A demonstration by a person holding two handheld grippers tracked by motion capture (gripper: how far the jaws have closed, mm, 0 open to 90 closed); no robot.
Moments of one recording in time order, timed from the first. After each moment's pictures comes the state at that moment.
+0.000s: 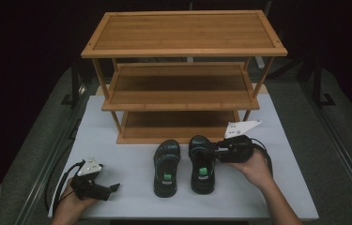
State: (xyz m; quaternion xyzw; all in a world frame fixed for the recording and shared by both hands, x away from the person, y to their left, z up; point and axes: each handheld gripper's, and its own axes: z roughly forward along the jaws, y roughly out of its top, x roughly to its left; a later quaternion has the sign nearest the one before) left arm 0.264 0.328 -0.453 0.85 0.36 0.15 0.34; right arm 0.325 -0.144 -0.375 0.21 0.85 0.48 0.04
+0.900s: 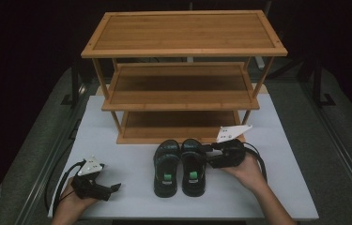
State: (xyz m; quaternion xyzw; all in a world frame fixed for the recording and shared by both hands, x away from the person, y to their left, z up) left arm 0.262 0.321 -0.445 0.86 0.35 0.15 0.35; right arm 0.321 -0.125 -0.387 0.21 0.85 0.48 0.04
